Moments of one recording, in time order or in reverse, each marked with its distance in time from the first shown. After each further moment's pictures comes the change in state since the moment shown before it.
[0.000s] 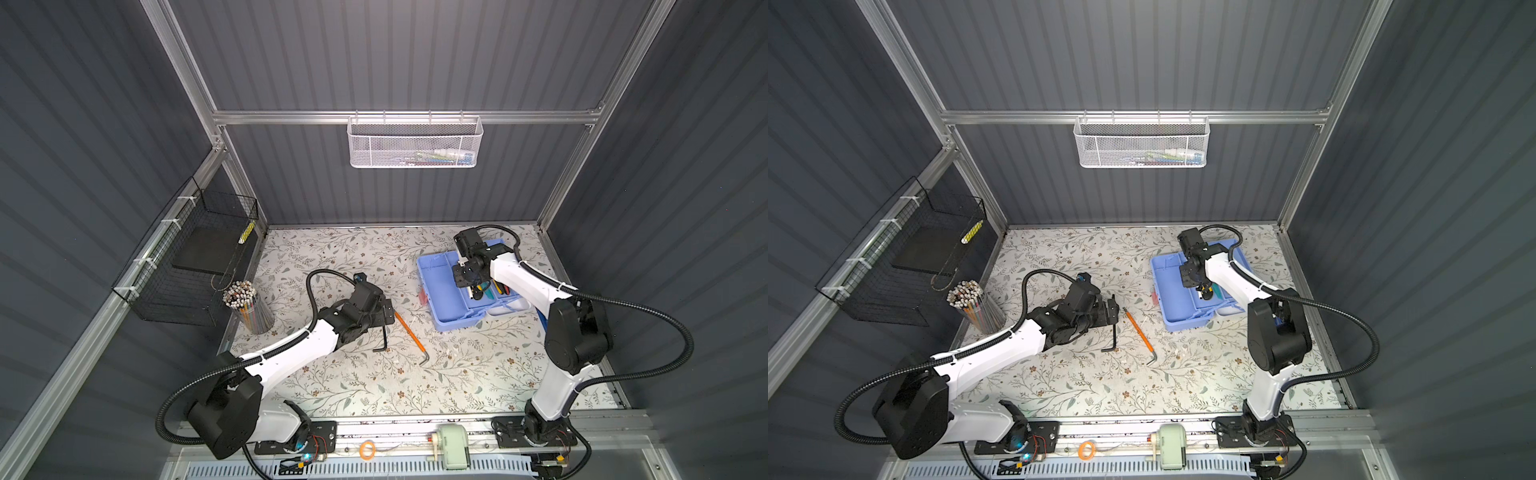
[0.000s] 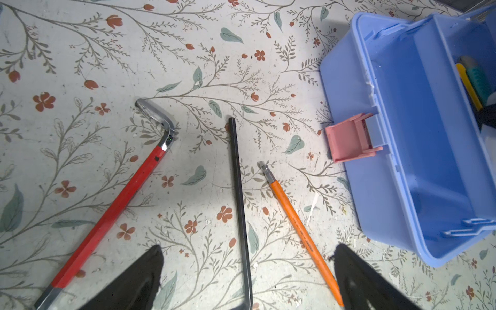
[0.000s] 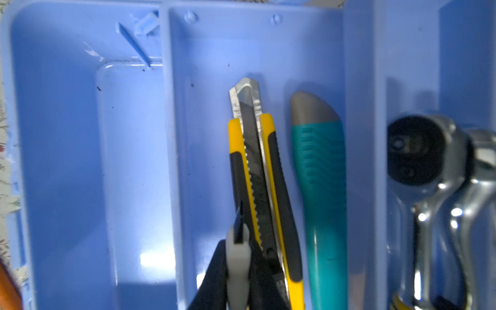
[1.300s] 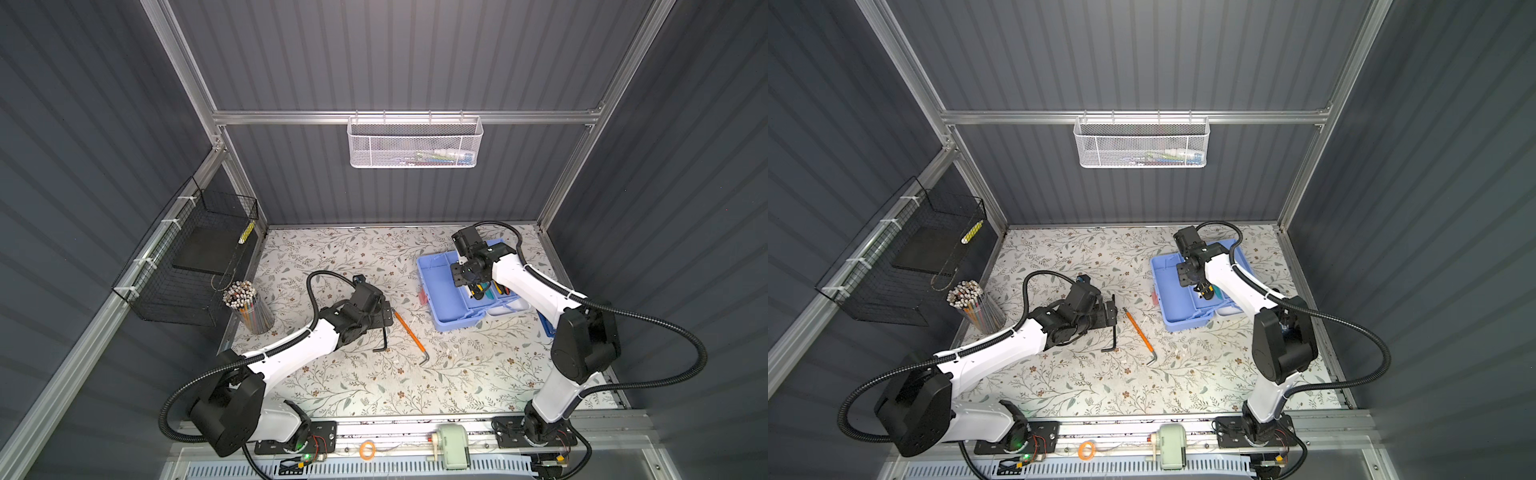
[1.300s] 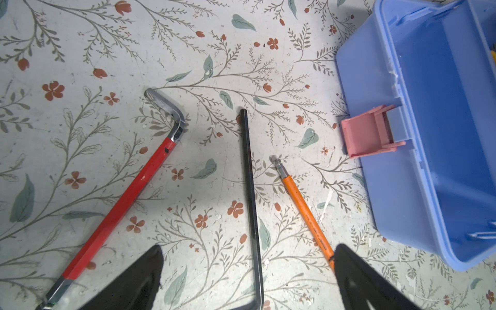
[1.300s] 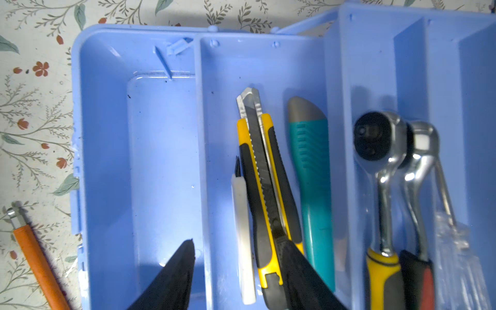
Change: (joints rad) left arm 0.011 0.018 -0.005 -0.027 -0.006 0.000; right arm 0.043 -0.089 -0.008 -0.030 0.015 0.040
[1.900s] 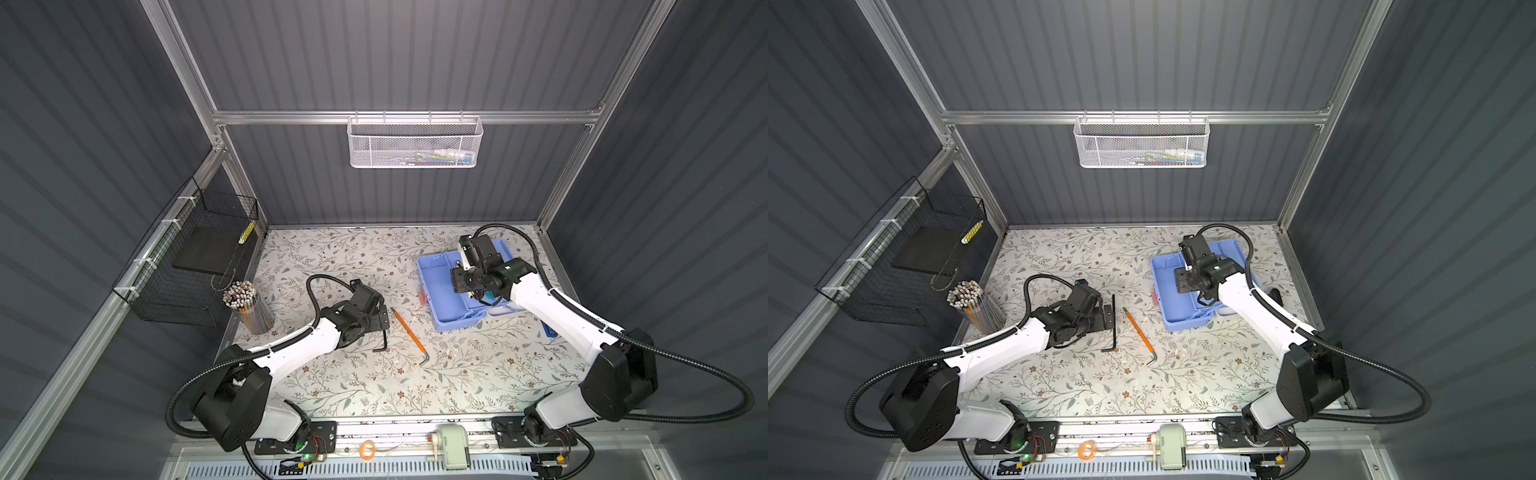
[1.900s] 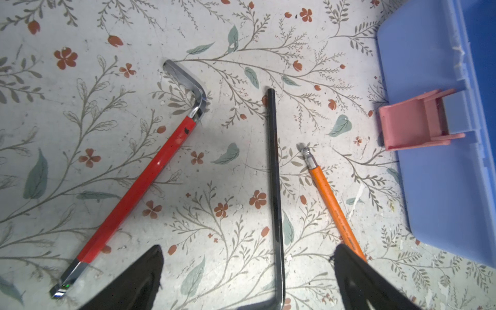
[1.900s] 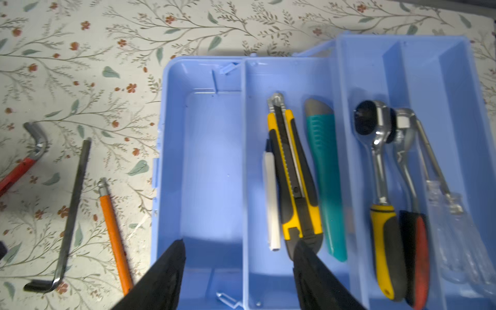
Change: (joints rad) left arm 0.026 0.028 -0.014 -0.040 -0.001 -0.027; right arm 0.082 -0.248 -0.176 0.114 -0.068 0.038
